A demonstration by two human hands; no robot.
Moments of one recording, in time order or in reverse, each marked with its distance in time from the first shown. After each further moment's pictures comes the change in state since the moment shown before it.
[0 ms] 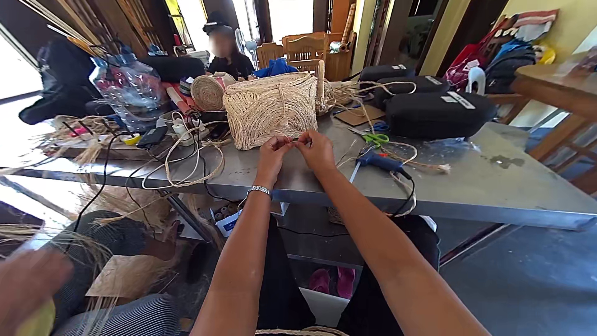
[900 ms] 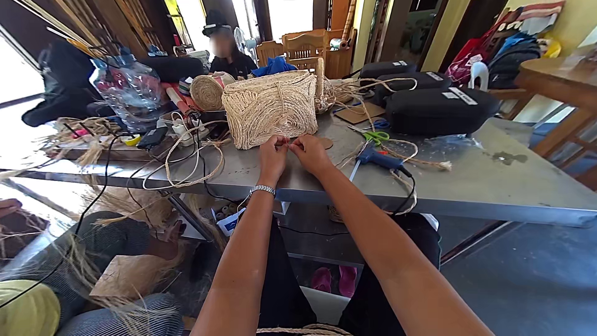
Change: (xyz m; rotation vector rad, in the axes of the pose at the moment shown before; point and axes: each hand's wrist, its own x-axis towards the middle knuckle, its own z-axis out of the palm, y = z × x) left_hand 0.002 0.004 0.003 0.480 0.063 0.012; right_hand 0.003 0.006 0.007 -0.032 -0.215 -0.073
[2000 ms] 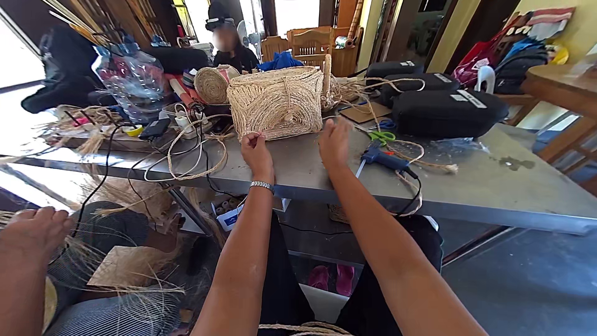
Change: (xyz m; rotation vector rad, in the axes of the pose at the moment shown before) left_hand 0.000 -0.013 -0.010 -0.523 0.568 -0.121; right_hand -0.003 -0.010 -0.021 0.008 0.371 0.406
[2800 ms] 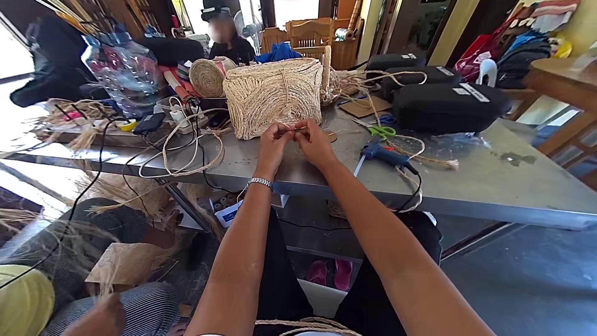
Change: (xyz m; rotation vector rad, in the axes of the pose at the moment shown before) left_hand -0.007 0.007 0.008 0.064 -0.635 0.039; right_hand -0.003 0.010 0.025 0.243 -0.357 -0.392
